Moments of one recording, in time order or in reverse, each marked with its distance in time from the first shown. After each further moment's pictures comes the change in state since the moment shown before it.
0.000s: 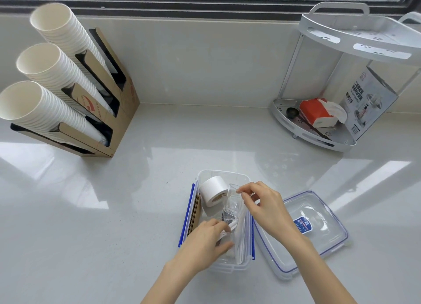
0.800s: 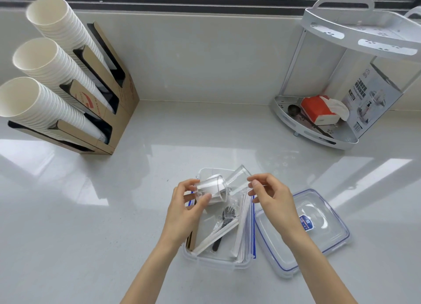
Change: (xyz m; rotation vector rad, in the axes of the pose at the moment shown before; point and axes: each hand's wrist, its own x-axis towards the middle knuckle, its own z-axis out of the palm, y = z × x) left_hand -0.001 -0.010 -0.041 -0.925 0.523 -0.174; right_hand -0.006 -0.015 -0.010 0.481 0.142 0.134
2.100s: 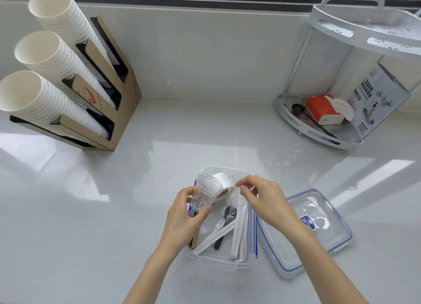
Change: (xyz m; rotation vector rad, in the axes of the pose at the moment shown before) left_hand -0.001 -0.022 -0.005 0.279 0.015 0.004; right_hand 0.019 0.003 0.010 -0.609 -0.212 -0.094
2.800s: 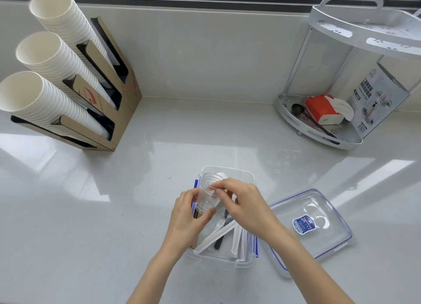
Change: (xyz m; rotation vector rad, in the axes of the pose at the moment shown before) left_hand -0.003 0.002 0.004 0.059 -0.014 0.054; right_hand -0.010 -0.032 0.016 0.163 -0.069 -0.253
